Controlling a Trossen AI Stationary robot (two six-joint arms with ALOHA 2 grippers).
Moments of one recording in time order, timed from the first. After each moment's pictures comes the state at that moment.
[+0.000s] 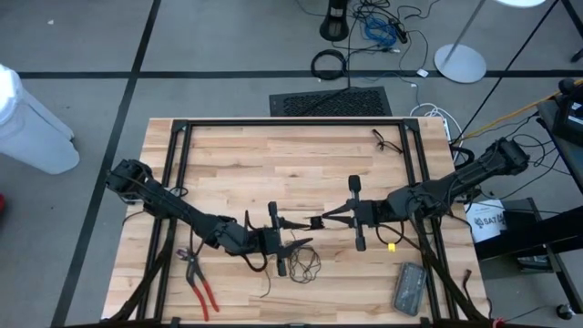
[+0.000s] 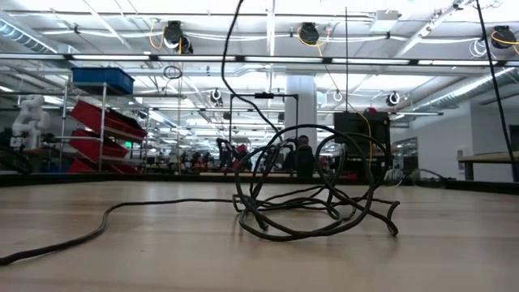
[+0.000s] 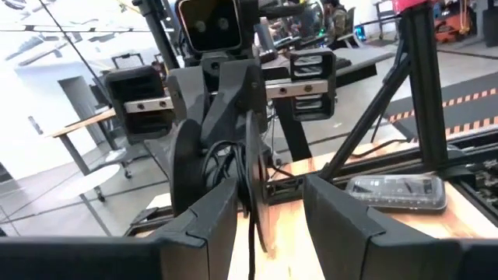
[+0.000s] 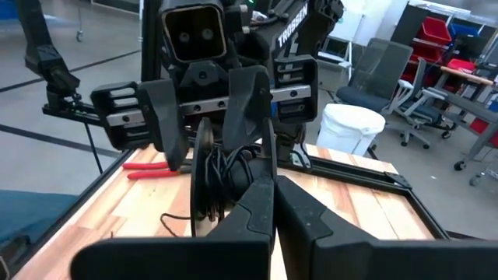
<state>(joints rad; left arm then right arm) -0.47 1.67 1.06 0.68 -0.60 0.37 0.41 1.12 0.78 0.24 0.36 -0.15</state>
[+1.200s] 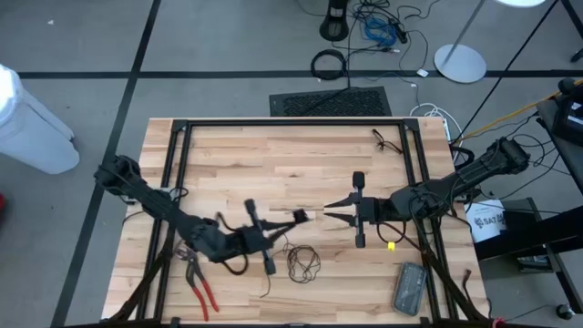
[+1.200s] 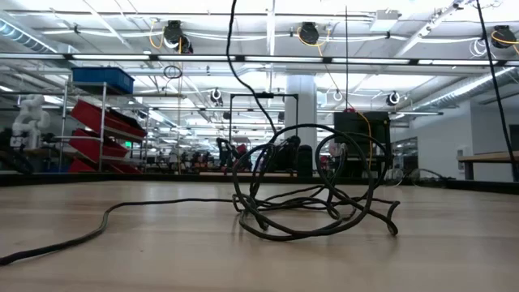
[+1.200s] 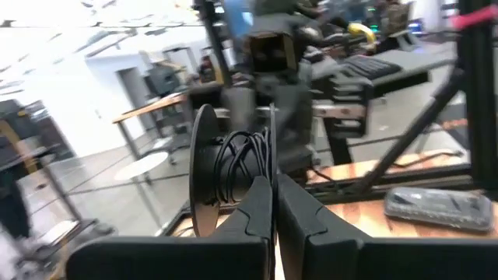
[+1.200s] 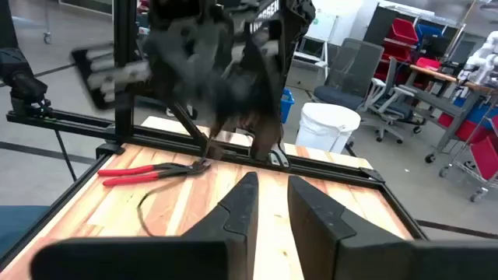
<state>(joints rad) -0.57 1.56 1.06 0.64 -0.86 0.41 0.43 1.10 0.78 0.24 0.45 -0.14</state>
